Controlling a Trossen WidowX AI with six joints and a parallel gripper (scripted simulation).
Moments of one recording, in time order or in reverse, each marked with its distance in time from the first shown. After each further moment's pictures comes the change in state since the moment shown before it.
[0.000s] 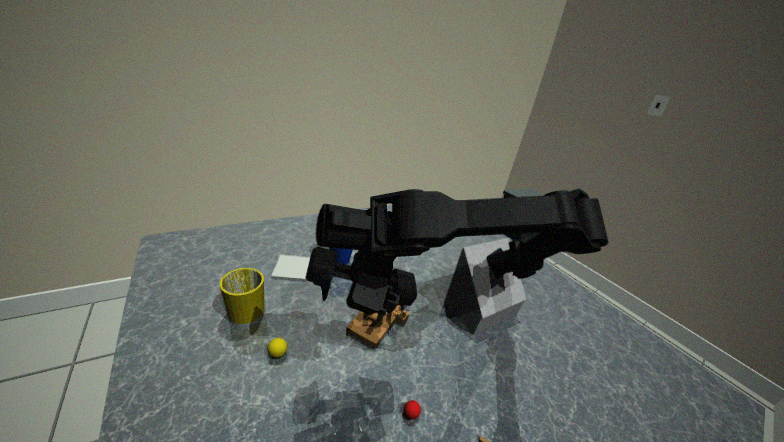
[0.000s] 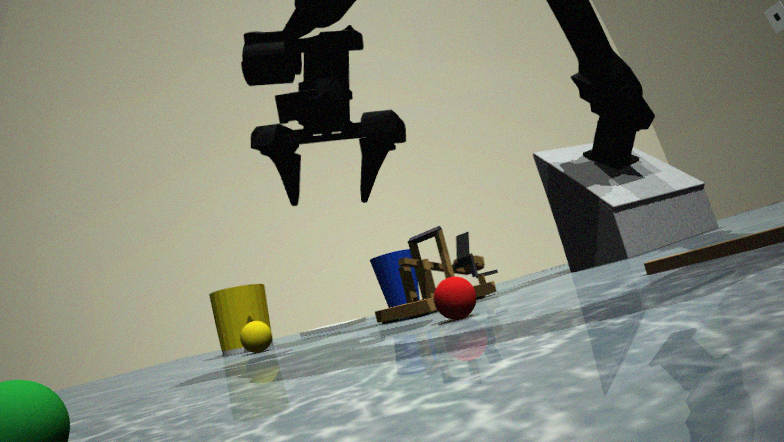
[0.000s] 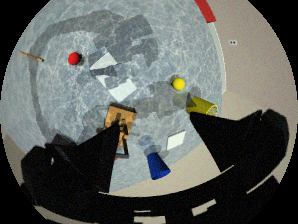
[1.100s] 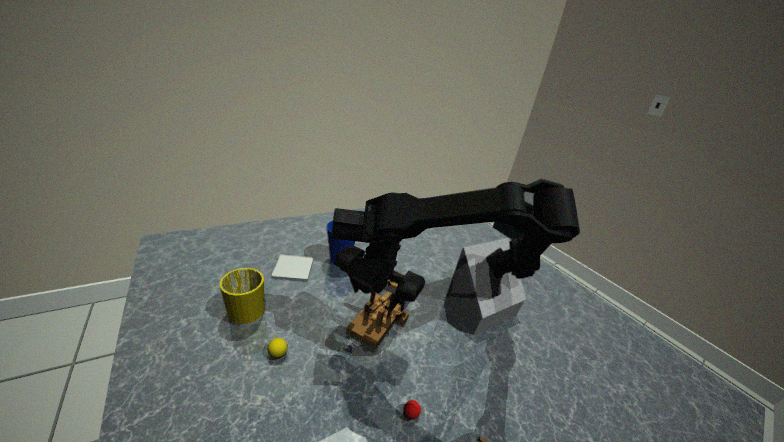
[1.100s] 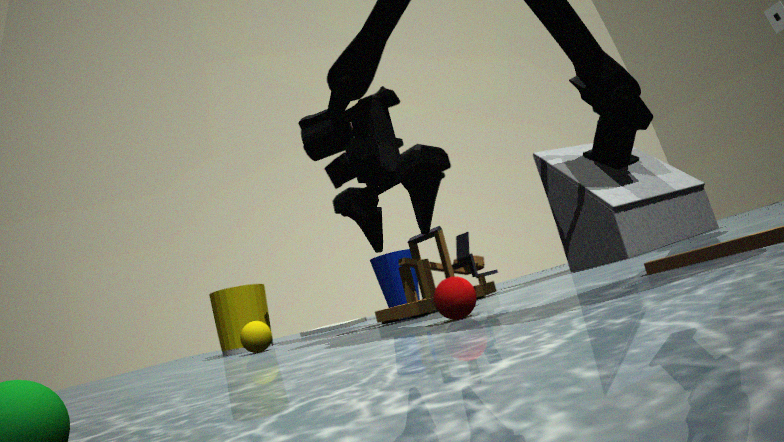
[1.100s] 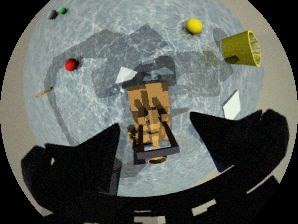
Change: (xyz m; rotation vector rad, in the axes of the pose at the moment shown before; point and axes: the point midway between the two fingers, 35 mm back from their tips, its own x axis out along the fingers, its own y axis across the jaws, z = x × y) arm 0.054 0.065 -0.072 0.567 -0.067 0.280
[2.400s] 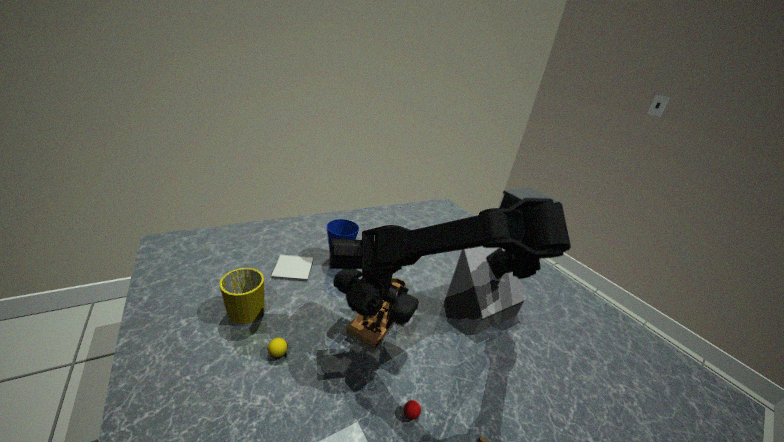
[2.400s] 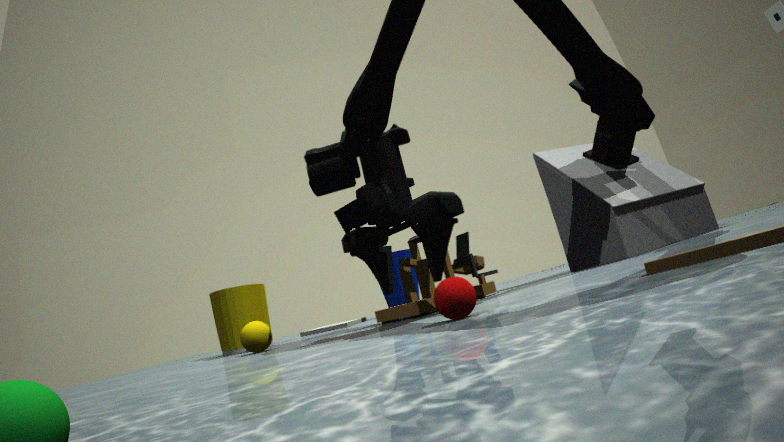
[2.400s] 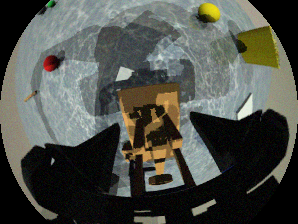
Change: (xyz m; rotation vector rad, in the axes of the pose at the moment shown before) arm 0.061 0.000 -0.001 0.002 -0.003 0.003
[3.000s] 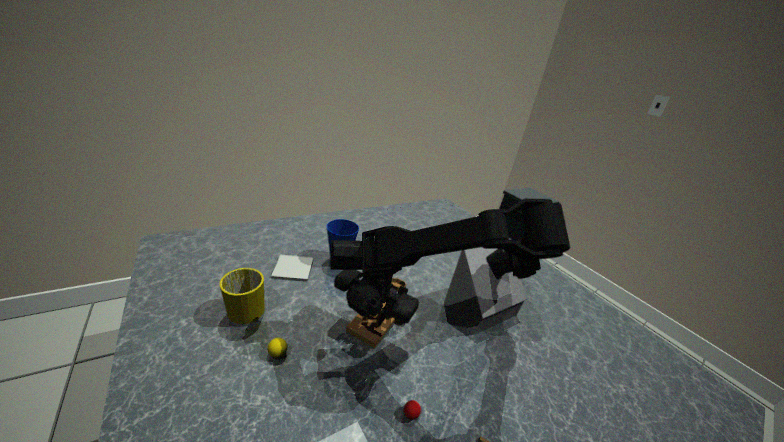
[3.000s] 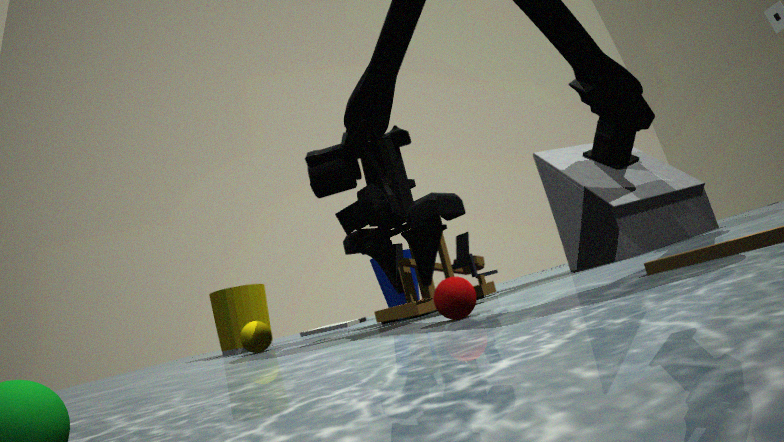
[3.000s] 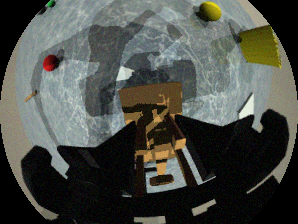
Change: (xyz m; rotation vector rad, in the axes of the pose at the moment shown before) arm 0.002 0.001 -0.001 0.005 0.001 0.006
